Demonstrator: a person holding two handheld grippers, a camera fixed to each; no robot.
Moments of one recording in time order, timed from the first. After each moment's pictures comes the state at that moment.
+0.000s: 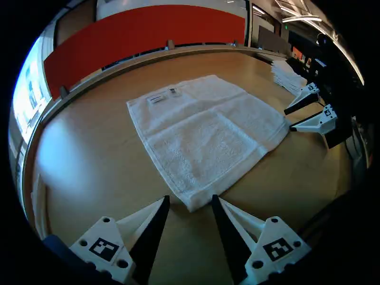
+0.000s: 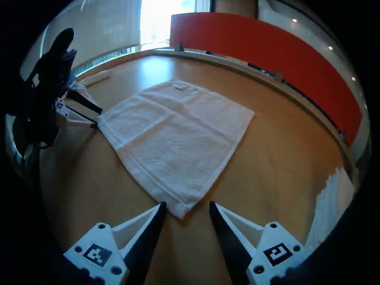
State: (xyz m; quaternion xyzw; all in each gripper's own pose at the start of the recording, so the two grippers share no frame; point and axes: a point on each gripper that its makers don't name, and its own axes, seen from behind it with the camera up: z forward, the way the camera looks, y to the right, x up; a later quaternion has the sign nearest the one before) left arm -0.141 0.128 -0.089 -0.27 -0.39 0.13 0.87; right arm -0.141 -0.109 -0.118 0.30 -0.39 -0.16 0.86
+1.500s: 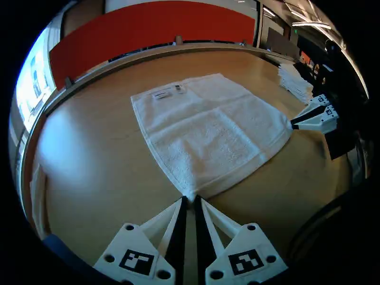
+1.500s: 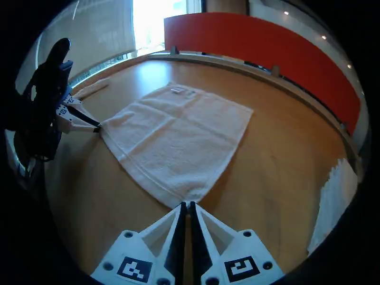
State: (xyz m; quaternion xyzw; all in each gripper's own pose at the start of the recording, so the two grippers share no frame) left arm -0.140 0.130 -0.093 -0.25 -0.41 0.11 0.87; right arm -0.134 -0.115 -0.121 0.29 -0.39 -0.12 0.86
